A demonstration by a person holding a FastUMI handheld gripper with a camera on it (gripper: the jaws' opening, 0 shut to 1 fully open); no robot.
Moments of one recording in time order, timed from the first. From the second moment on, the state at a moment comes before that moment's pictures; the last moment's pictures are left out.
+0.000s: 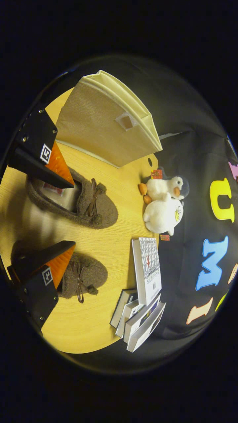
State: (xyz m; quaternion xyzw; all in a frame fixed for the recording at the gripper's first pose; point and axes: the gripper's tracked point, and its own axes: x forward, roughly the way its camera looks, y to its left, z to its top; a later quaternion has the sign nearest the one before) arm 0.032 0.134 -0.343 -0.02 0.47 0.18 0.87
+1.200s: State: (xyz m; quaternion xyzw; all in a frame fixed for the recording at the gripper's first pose) arm 0.047 0.147 -0.314 0.13 0.51 0.10 0.84
